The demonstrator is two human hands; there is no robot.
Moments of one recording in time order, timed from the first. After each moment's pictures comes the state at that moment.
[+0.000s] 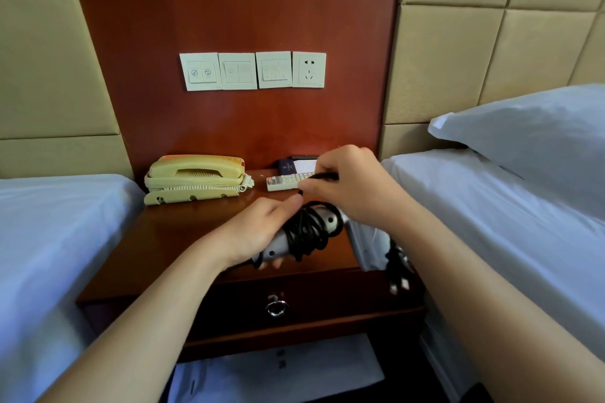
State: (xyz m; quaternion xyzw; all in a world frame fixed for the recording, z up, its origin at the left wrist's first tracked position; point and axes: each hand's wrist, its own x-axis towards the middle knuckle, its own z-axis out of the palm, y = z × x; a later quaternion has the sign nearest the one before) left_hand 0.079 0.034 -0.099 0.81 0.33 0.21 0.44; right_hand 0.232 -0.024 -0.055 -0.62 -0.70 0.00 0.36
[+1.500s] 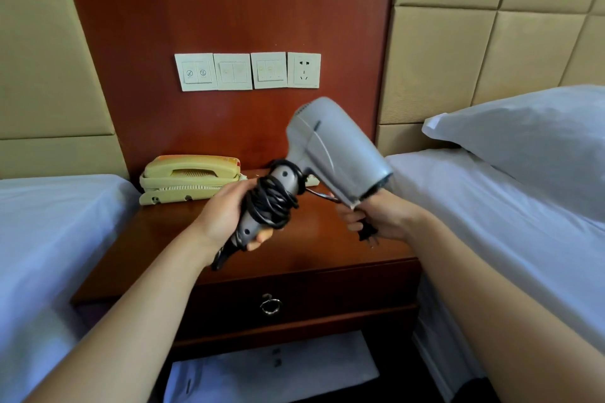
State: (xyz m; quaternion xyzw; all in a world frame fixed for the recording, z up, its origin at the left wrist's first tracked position) left_hand 0.071 0.047 -0.098 0.62 0.25 0.37 0.65; right_hand 0.296 -0.005 -0.109 -0.48 -0.50 0.54 0.47
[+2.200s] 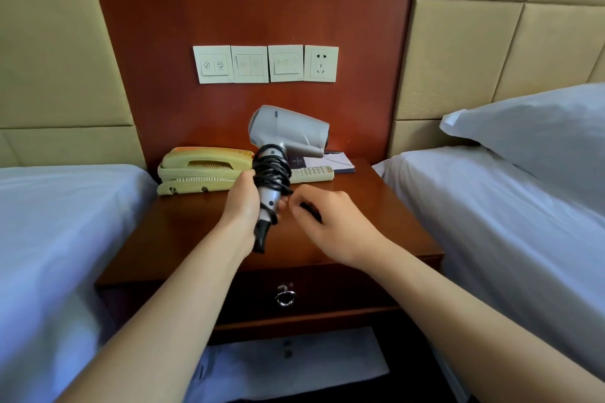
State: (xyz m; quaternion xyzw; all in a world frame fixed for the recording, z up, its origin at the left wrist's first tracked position) left_hand 0.087 0.061 -0.105 0.43 0.43 0.48 0.63; right_hand 0.204 -0.020 -0.111 -0.55 -0.75 0.04 0.37
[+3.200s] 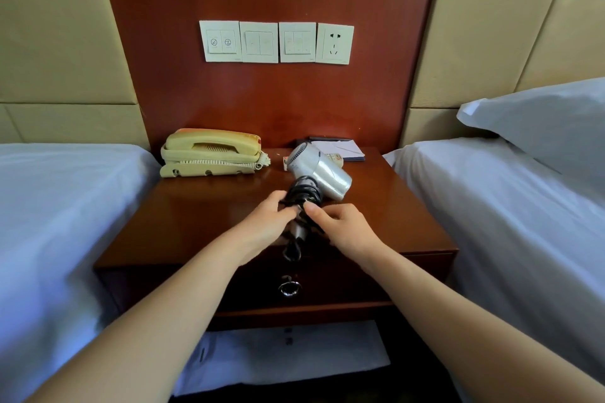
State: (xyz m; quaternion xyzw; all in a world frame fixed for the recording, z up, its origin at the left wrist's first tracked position) left_hand 0.089 0.080 -0.165 0.65 0.45 0.30 0.53; right_hand 0.224 0.020 -0.171 -0.65 -0.57 0.26 0.42
